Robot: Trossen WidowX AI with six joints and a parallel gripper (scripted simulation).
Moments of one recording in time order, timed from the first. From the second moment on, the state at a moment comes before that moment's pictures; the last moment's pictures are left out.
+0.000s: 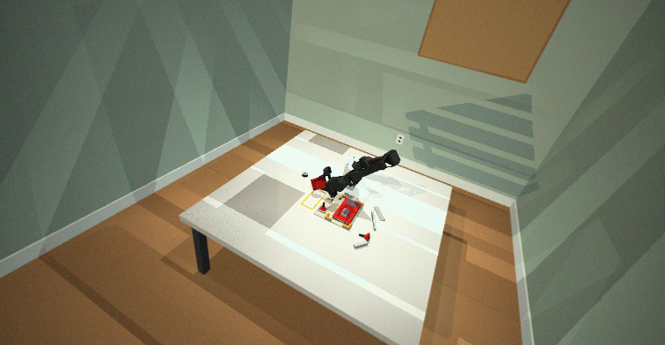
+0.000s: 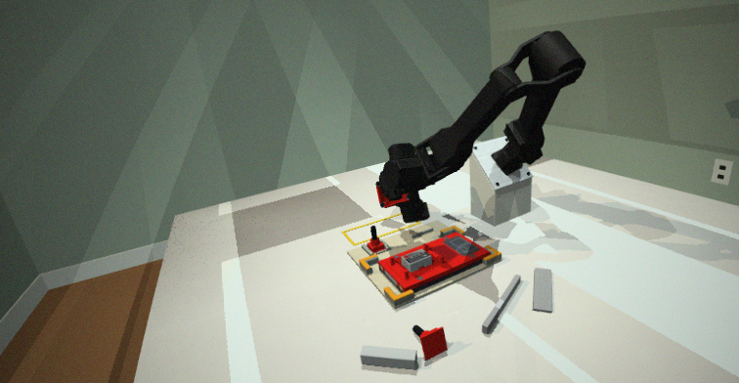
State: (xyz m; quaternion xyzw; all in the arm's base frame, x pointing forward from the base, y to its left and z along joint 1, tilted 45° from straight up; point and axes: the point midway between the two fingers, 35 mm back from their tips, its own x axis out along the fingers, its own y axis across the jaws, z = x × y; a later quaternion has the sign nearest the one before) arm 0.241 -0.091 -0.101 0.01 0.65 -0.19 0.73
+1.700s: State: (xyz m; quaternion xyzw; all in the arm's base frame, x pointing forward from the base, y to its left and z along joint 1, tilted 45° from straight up) arm 0.246 -0.056 -0.116 -0.53 0.58 0.35 0.51
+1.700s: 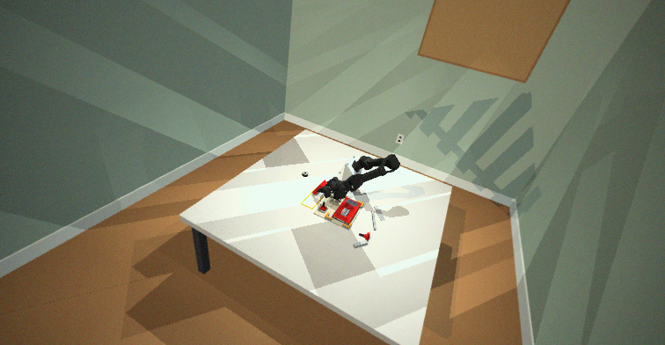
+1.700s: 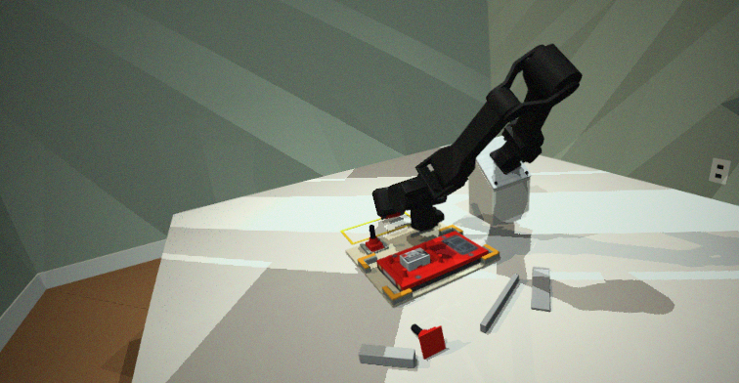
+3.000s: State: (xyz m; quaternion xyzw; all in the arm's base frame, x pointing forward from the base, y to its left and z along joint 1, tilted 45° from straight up) arm 0.245 -0.047 -0.098 -0.55 0.57 0.38 0.47
